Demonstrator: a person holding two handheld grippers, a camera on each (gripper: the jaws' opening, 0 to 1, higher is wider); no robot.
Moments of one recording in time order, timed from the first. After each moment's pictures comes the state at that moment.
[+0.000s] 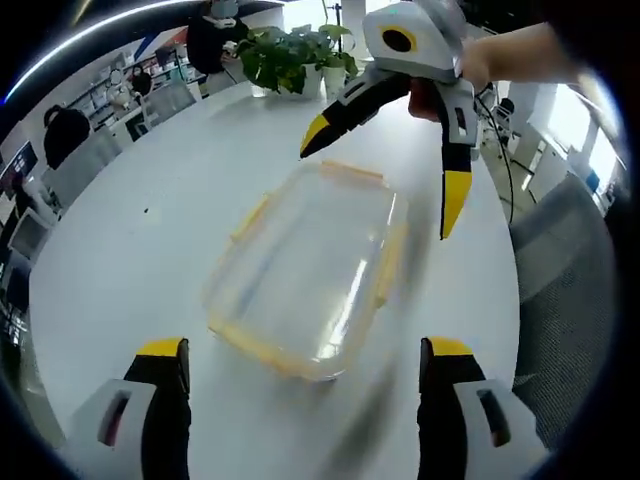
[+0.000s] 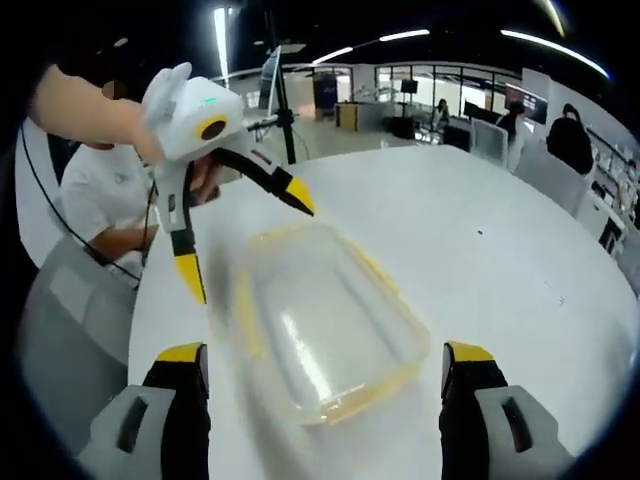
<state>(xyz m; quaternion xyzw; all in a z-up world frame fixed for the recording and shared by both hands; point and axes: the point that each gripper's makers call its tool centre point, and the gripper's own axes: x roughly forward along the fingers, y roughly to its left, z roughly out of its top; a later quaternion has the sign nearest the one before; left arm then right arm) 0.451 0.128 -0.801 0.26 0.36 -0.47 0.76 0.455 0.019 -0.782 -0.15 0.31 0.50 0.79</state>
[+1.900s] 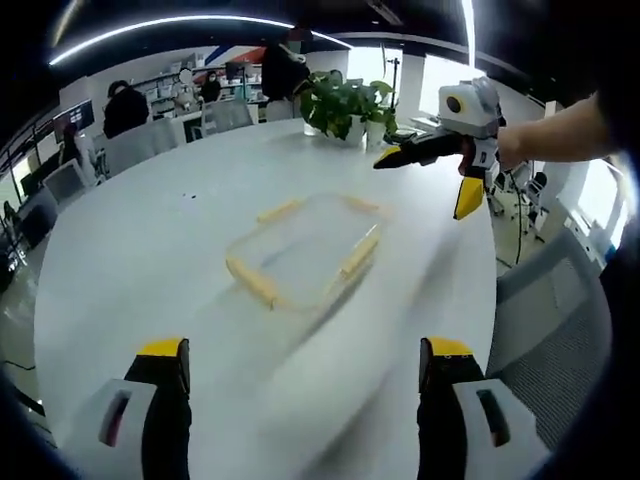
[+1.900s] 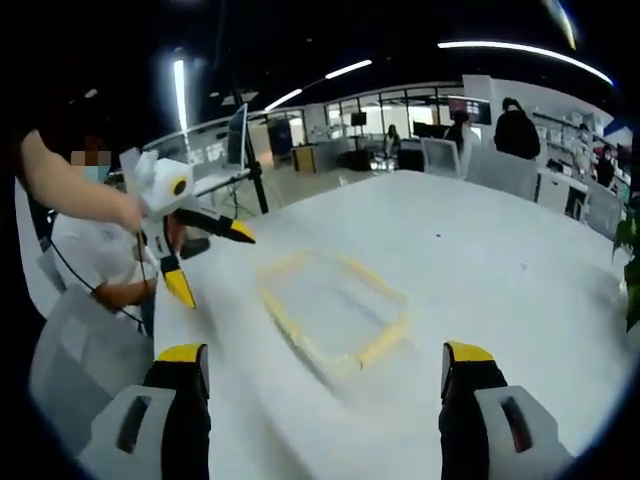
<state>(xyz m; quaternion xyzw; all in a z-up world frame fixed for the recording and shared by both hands) 0.404 0.166 -0.777 0.13 0.32 -0.40 0.85 0.411 -0.014 -0.745 -0.06 0.26 0.44 0.86</state>
